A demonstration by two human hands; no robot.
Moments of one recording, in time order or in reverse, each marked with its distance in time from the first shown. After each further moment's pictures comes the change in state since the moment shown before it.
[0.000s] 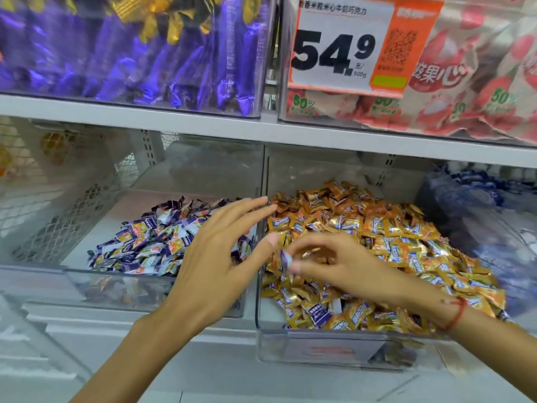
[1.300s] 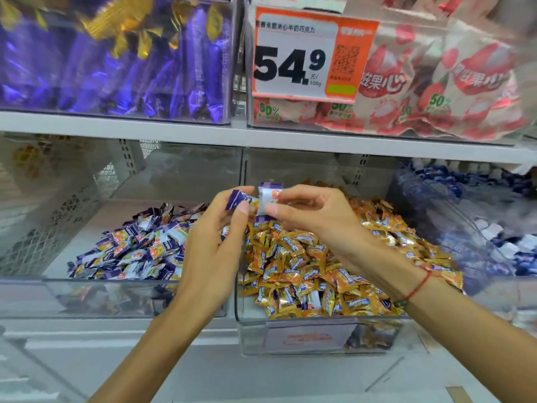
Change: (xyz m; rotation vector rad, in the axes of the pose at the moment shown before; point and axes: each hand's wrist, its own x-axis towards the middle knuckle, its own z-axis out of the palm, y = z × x) left_hand 0.013 0.031 0.016 -0.406 0.188 -0.129; right_hand 0.005 -0.044 -0.014 0.484 0.405 0.056
